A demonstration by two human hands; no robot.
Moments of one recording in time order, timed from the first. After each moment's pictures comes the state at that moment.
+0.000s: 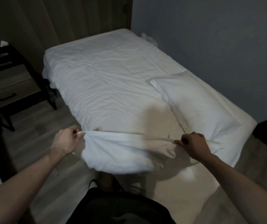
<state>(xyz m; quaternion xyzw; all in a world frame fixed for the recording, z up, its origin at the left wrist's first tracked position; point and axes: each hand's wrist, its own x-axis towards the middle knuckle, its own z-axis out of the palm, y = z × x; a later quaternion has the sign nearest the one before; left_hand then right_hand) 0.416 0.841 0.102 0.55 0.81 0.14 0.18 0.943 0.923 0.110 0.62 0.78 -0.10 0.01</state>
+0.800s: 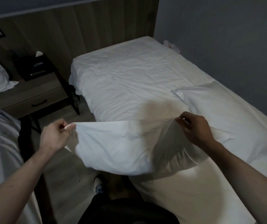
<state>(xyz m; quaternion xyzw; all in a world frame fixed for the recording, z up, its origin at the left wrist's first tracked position) 0.250 0.863 0.164 0.42 0.85 0.27 0.14 0.732 1.008 0.195 0.56 0.78 -0.17 -0.22</state>
